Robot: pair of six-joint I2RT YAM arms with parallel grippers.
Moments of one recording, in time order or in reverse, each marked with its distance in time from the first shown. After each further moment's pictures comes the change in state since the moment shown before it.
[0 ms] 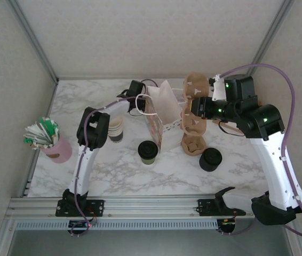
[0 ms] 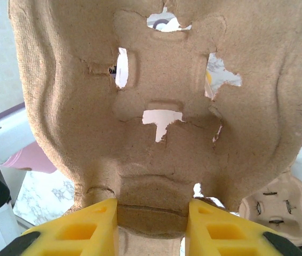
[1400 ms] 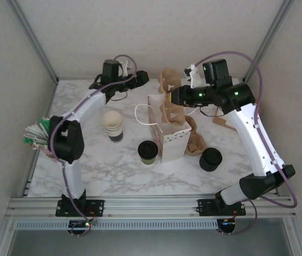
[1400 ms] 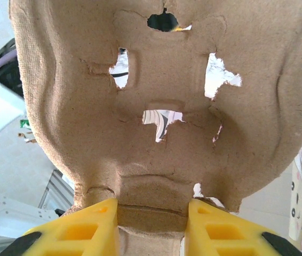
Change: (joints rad) left arm 0.134 -0.468 -0.187 0.043 -0.050 -0.091; right arm 0.000 0.267 0.082 0.117 -0.292 -0.040
